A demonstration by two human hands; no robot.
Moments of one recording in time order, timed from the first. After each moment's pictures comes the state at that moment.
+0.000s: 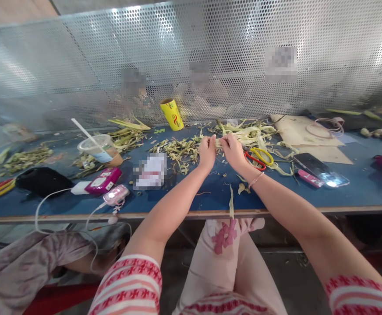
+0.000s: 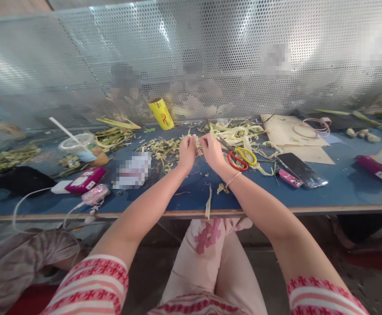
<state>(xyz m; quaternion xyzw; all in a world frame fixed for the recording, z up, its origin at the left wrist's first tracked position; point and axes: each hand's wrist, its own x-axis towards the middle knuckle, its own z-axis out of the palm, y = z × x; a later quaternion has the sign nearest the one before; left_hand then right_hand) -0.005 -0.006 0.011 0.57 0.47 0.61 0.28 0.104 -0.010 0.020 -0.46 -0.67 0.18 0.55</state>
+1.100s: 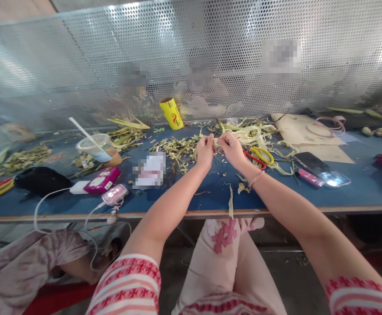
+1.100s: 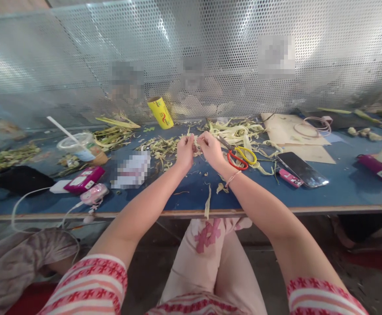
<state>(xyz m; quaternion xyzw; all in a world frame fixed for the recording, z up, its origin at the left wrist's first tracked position) -0.003 0.008 0.005 0.50 0.42 0.65 0.39 0.102 -0.008 0.019 -0.41 -0.67 0.29 0.55</state>
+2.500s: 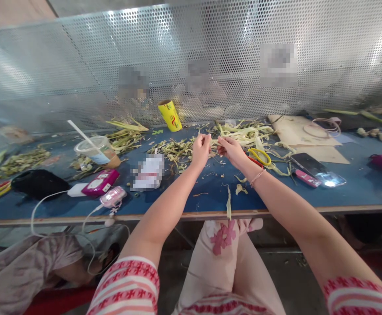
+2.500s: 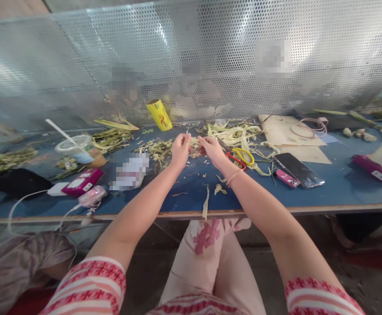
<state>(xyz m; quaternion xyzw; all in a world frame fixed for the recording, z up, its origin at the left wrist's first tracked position) -0.018 0.005 0.016 0.57 0.39 0.64 0.33 0.105 0.002 0.019 -0.38 -0.49 0.55 0.55</state>
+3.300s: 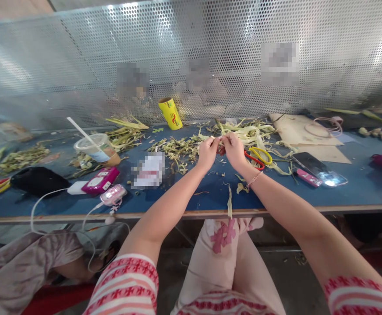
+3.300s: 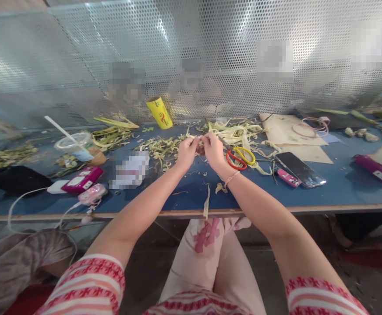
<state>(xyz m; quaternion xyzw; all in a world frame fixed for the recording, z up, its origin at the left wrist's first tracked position) -0.005 -0.006 0.018 0.63 0.44 0.57 0.28 0.103 -0.011 0.018 -0.42 -0.56 0.35 0.62</state>
